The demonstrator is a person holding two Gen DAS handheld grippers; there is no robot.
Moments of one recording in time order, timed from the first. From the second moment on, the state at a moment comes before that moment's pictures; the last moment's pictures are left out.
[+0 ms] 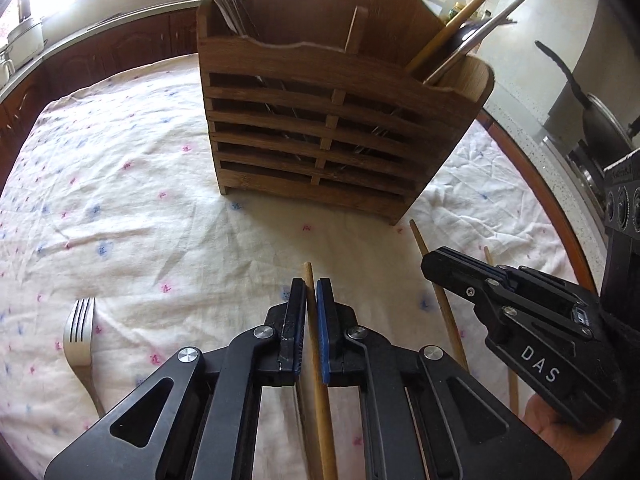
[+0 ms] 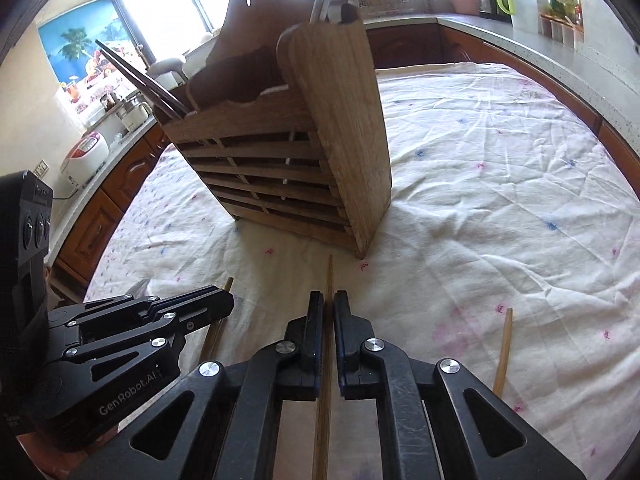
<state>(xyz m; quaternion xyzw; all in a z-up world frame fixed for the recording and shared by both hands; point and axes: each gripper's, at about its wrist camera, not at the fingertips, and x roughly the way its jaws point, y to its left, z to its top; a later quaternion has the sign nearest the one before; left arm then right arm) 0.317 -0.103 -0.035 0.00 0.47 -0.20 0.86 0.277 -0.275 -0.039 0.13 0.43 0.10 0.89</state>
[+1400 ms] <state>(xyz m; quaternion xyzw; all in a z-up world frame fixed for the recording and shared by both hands) 0.215 -0.010 0.109 -0.11 0.30 -0.20 0.93 0.193 -0.292 0.098 0.15 0.26 0.12 0.95</state>
